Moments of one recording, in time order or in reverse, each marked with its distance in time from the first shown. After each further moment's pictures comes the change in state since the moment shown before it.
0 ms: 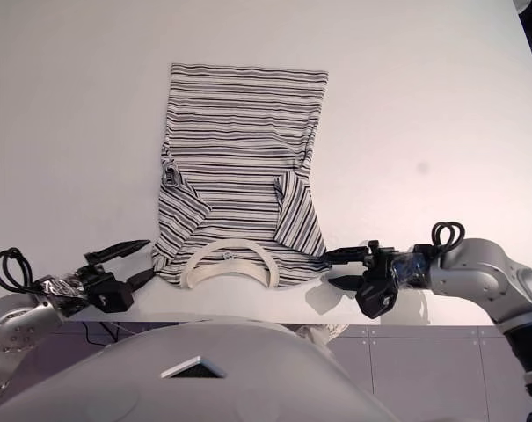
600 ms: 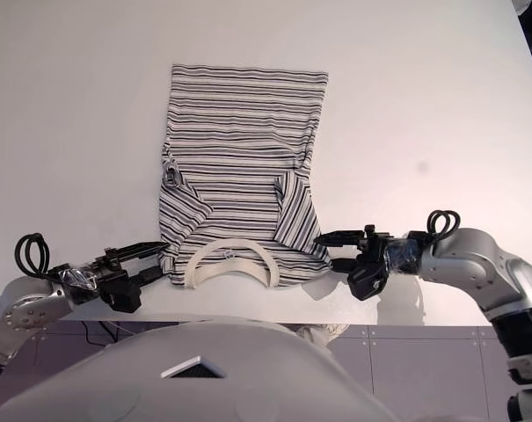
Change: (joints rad) left arm -0.207 0.078 -0.135 0.194 0.032 -0.206 0.056; right arm -0.095 0.060 0.006 0.075 -0.066 -0.005 -0.065
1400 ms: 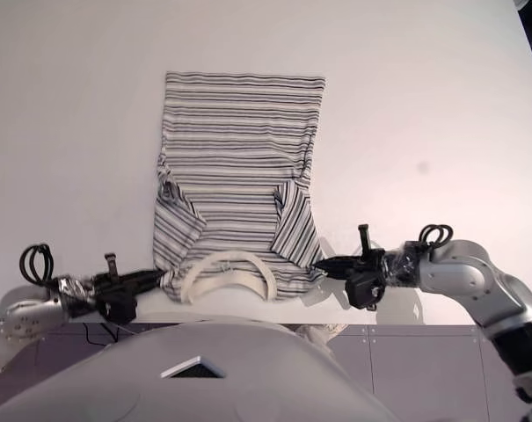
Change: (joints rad) left arm 0.246 0.165 -0.070 -0.146 -0.290 0.144 -0.175; right arm 0.201 -0.142 0.075 -0.171 0.385 0.233 0.177
